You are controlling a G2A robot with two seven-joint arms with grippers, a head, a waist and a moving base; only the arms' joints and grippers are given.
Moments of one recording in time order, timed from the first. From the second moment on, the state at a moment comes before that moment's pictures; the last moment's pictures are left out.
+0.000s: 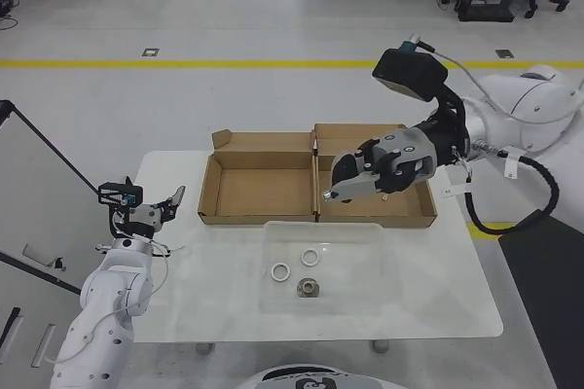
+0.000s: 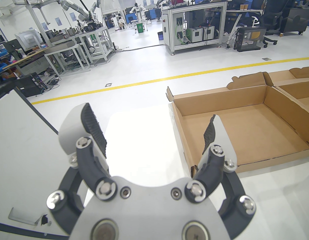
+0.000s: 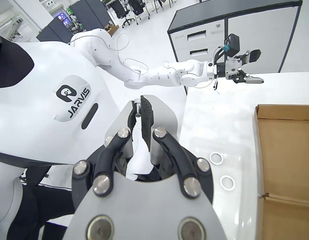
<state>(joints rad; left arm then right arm) 1.73 -1.15 -1.60 -1.80 1.33 0.00 0.00 -0.33 -0.71 0.56 -1.73 0.85 -0.68 1.14</state>
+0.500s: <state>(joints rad) 1.73 -1.15 -1.60 -1.80 1.33 0.00 0.00 -0.48 -0.71 0.66 -1.84 1.07 -0.77 1.05</state>
